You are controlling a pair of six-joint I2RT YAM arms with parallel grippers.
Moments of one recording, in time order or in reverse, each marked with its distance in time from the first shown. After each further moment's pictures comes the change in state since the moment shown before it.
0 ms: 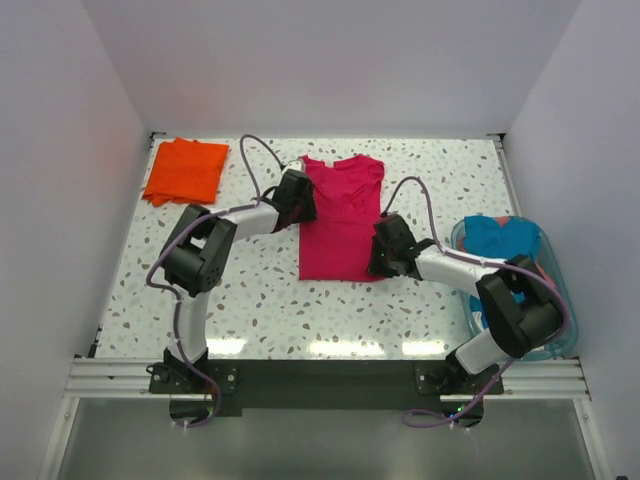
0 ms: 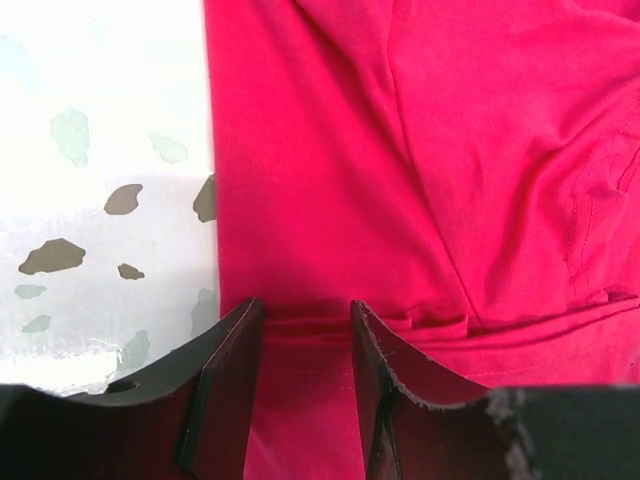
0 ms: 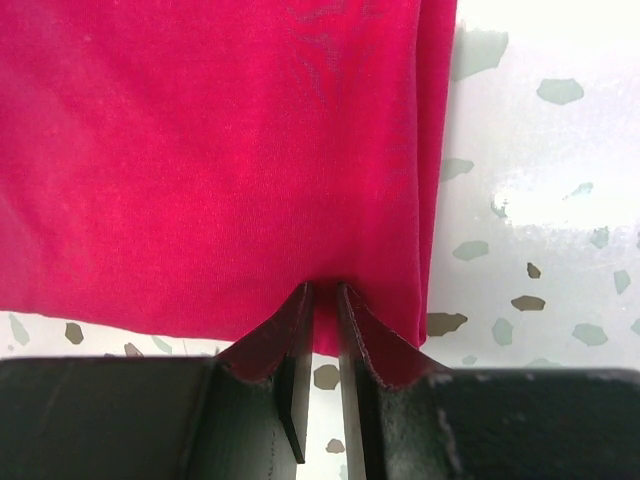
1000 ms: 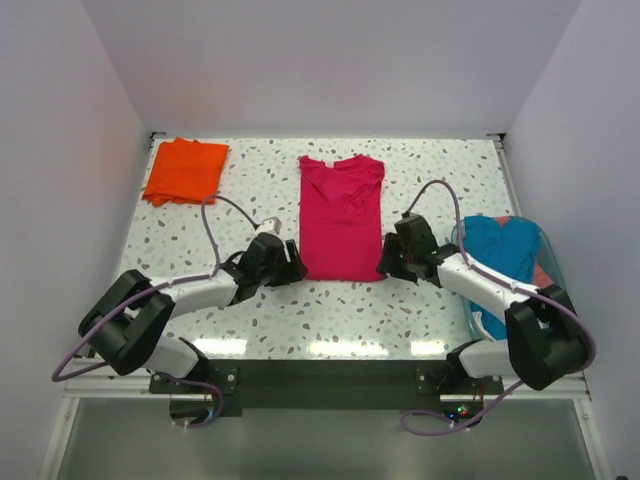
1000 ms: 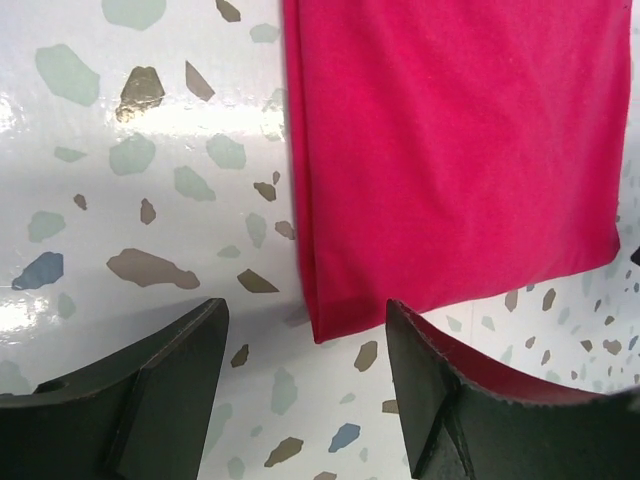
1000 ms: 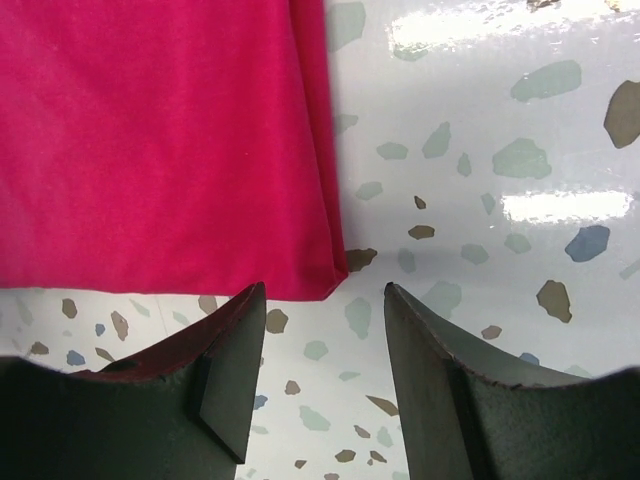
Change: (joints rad) left arm -0.141 -0.621 -0.740 0.096 0.043 -0.191; right arm -0.085 -0.209 -0.068 -0.121 0.013 0.000
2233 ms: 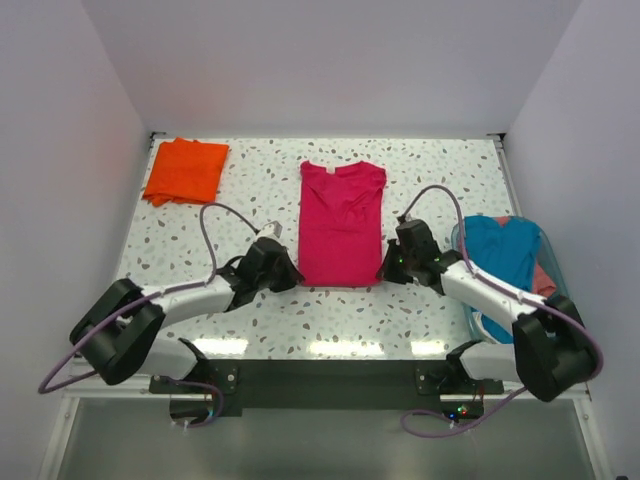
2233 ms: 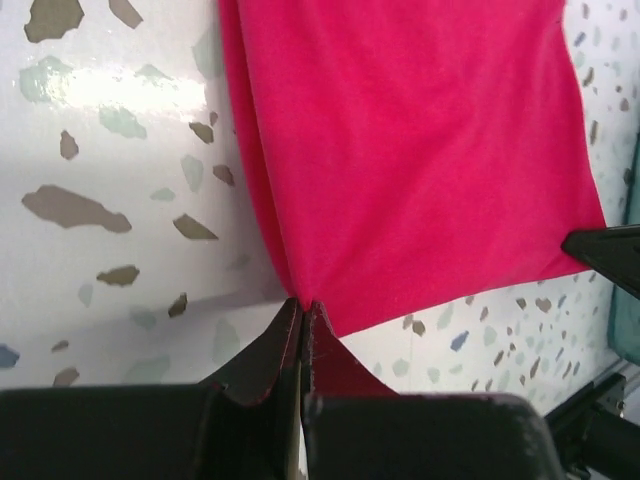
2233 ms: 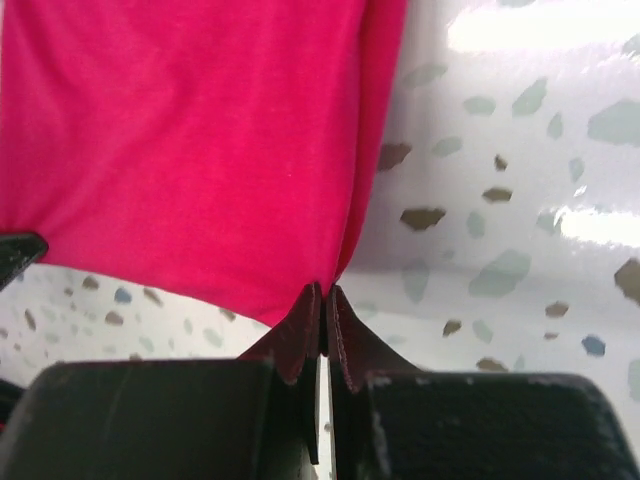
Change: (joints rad) left arm -0.035 -0.040 -0.031 0.024 0.071 -0.112; right arm 0.016 -0.027 -0.036 0.047 -0.119 0.007
